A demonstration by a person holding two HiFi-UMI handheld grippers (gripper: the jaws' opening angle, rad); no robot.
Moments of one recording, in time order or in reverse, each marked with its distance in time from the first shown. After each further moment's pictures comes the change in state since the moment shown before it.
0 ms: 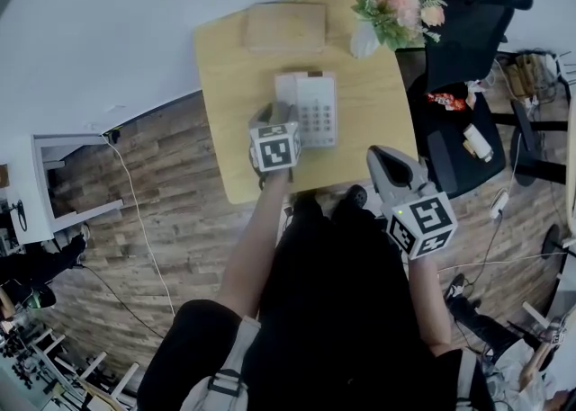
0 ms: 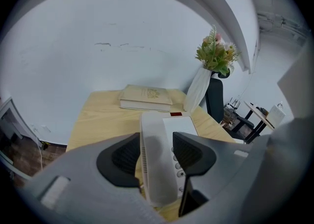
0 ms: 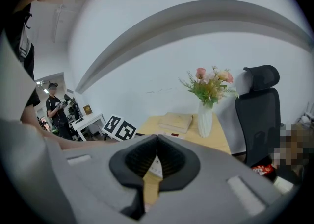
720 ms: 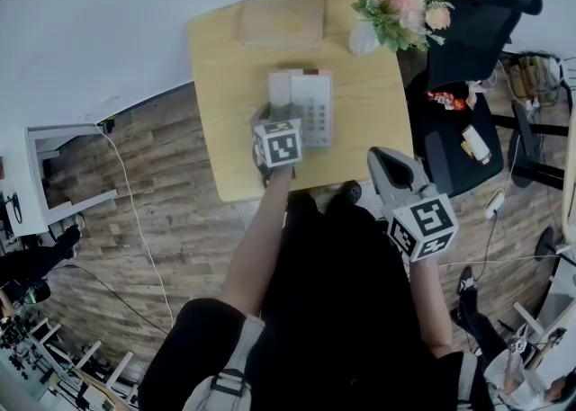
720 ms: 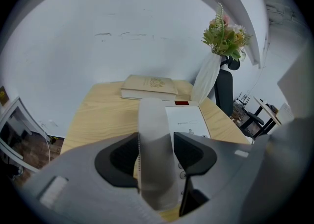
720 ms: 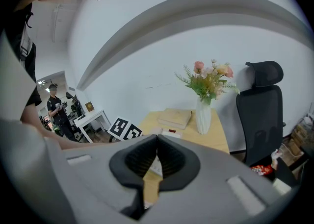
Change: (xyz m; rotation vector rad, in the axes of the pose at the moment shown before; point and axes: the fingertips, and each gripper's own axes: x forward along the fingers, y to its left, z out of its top) left arm 0.034 -0.005 -0.025 -0.027 0.072 0.078; right arm 0.007 -0.023 -0.005 -0.003 0.060 0.029
